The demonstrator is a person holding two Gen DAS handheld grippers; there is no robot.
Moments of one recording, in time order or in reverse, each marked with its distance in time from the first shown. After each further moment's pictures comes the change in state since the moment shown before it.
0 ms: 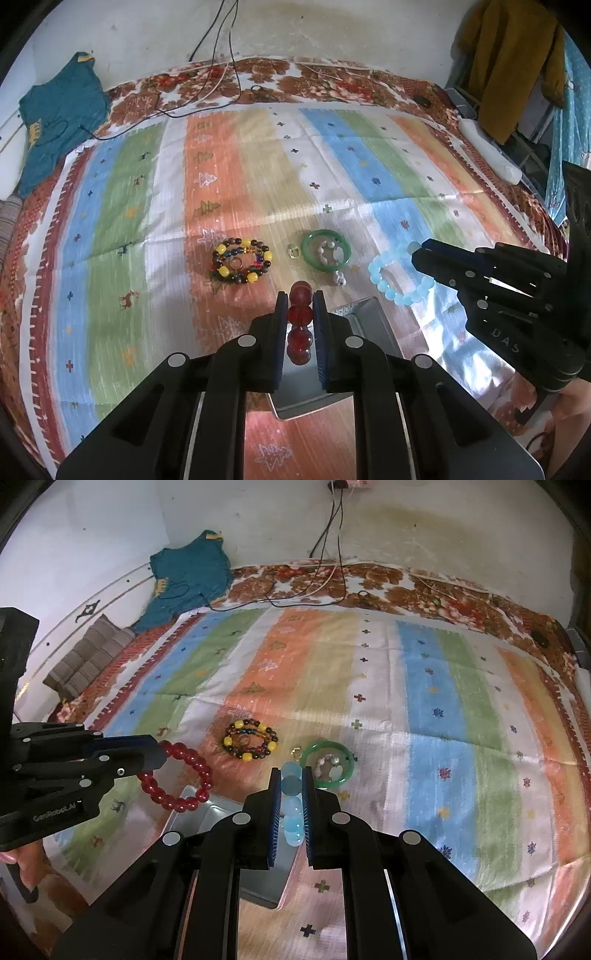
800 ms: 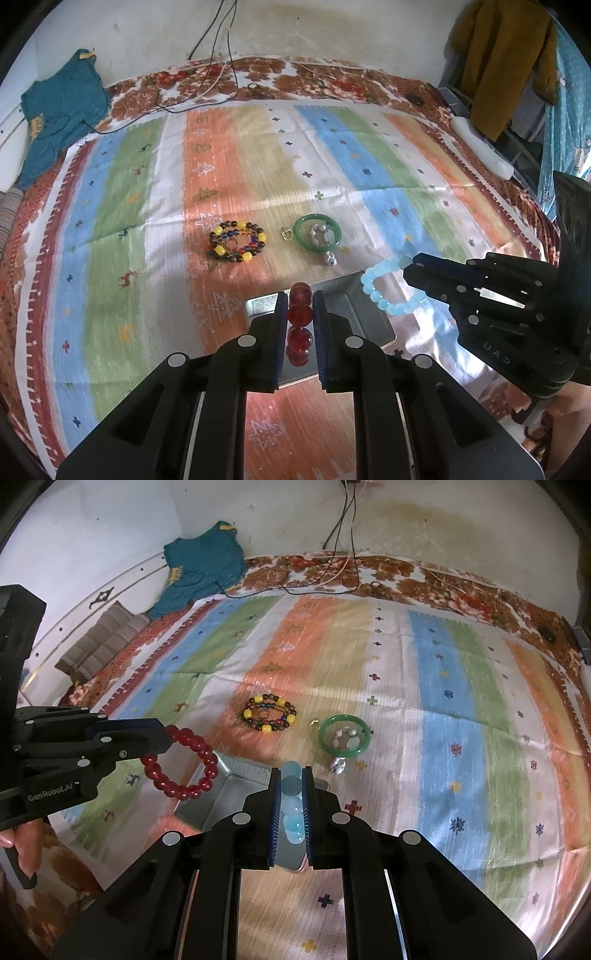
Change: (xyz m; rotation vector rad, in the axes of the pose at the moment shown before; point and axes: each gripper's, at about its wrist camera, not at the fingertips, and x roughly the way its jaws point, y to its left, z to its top) left arm -0.016 -0.004 -0.027 0.000 -0.006 -0.017; right arm -0.013 0.015 -0.029 -0.018 0.031 0.037
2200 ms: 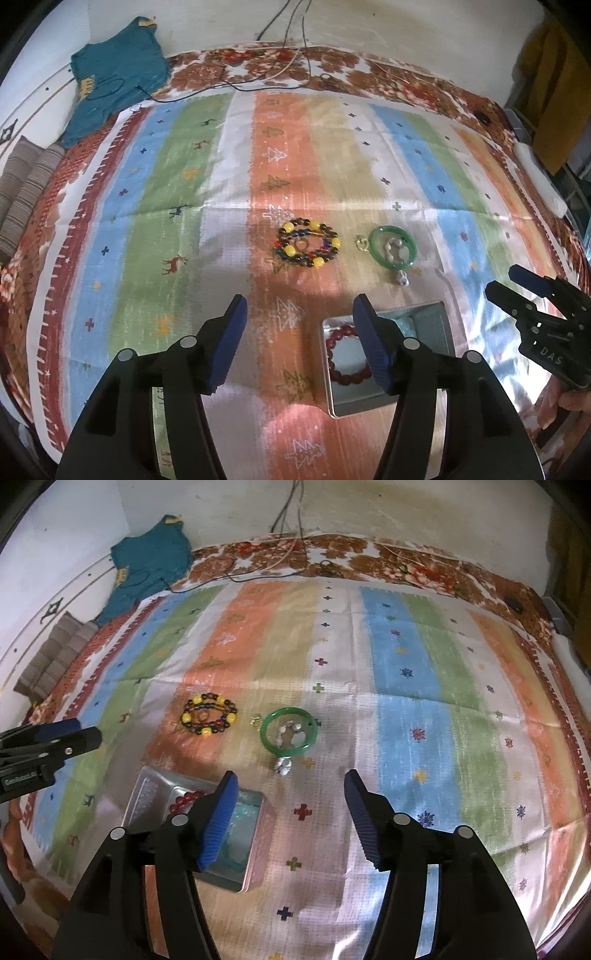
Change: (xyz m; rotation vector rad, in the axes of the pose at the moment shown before) left arm 0.024 0.055 0.014 -0.172 0.024 0.169; right arm 0.031 -0.045 0.014 0.128 0.071 -0.138
